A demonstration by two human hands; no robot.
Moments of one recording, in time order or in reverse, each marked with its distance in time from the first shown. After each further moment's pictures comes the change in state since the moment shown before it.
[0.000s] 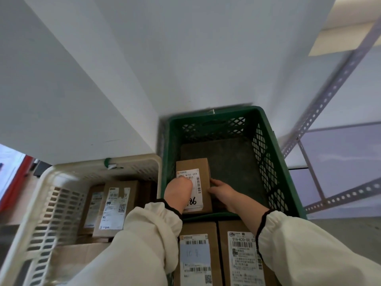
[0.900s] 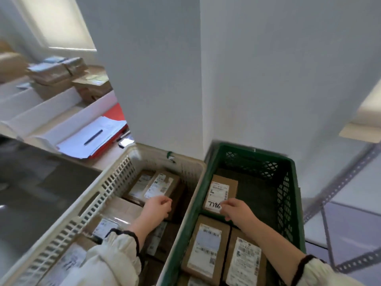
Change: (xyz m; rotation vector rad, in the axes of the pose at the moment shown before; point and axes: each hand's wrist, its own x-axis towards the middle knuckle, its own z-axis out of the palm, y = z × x) left_hand -0.213 -0.074 0.049 -1.337 0.374 -0.540; right_hand -0.153 0.001 0.042 -0.677 0.022 -0.399
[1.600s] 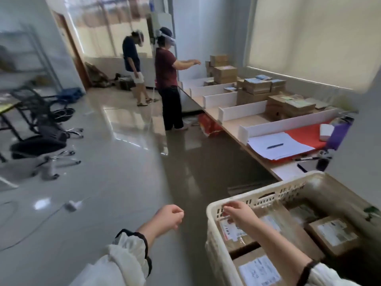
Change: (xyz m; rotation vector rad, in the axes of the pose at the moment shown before) left_hand -0.296 -0.324 -0.275 -0.300 0.469 -0.360; right_hand -0.202 -0.159 0.430 -0.398 -0.610 -0.486
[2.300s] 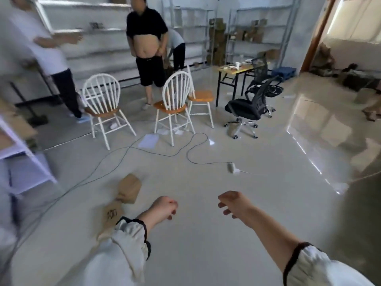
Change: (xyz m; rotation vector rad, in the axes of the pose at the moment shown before) left_hand -0.216 -0.345 -0.270 -0.500 0.795 -0.747; right_hand -0.007 -0.230 0.515 -0.517 -0.935 -0.350
